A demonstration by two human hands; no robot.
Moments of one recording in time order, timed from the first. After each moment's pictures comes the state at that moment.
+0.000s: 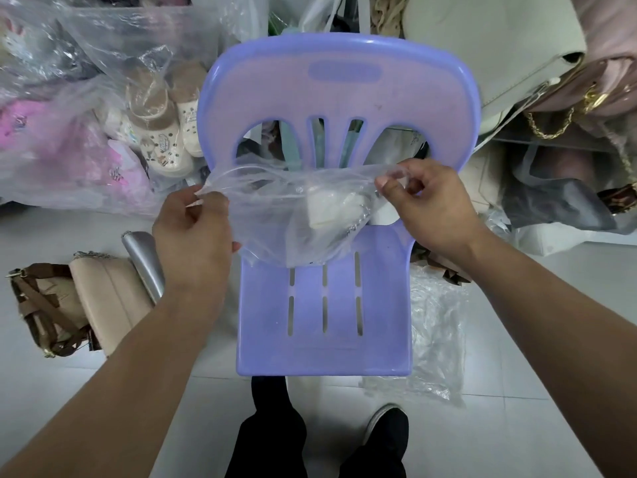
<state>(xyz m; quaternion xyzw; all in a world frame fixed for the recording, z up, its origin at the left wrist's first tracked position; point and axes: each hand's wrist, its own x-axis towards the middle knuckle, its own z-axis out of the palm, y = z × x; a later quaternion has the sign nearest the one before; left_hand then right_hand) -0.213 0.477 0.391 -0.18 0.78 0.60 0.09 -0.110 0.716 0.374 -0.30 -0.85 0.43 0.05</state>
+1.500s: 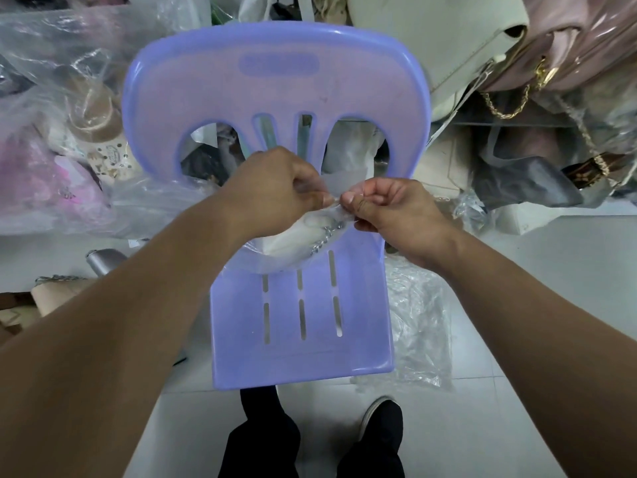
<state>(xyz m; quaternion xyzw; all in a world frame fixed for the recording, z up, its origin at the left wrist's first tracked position) -0.234 0.586 0.397 0.39 0.83 0.25 0.30 -0.090 0.727 0.361 -0.36 -0.65 0.67 0.00</state>
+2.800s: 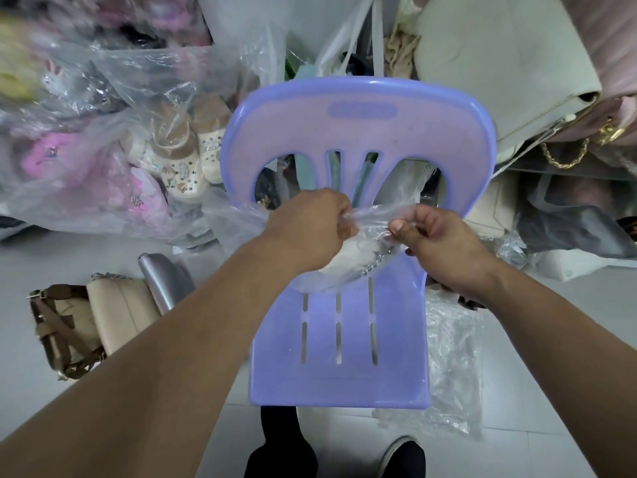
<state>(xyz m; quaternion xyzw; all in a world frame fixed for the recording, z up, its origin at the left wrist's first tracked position) -0.243 0.553 0.400 0.38 0.87 0.16 0.26 -0.108 0.712 0.372 -0.30 -0.75 0.59 -0.04</state>
